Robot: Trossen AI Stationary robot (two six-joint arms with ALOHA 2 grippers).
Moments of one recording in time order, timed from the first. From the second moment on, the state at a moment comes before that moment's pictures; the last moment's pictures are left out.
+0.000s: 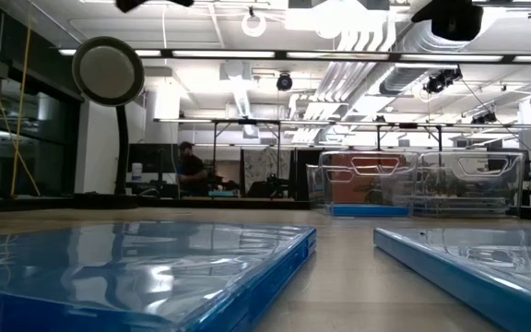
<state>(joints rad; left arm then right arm) -0.34 1.24 1.22 -0.69 -0.43 -0.63 -0.05 0.89 1.05 -0.76 -0.17 0.70</state>
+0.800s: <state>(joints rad) -0.87 1.56 1.22 -0.80 -0.56 -1.69 0.41 1.29 1.05 -0.49 0.21 1.13</state>
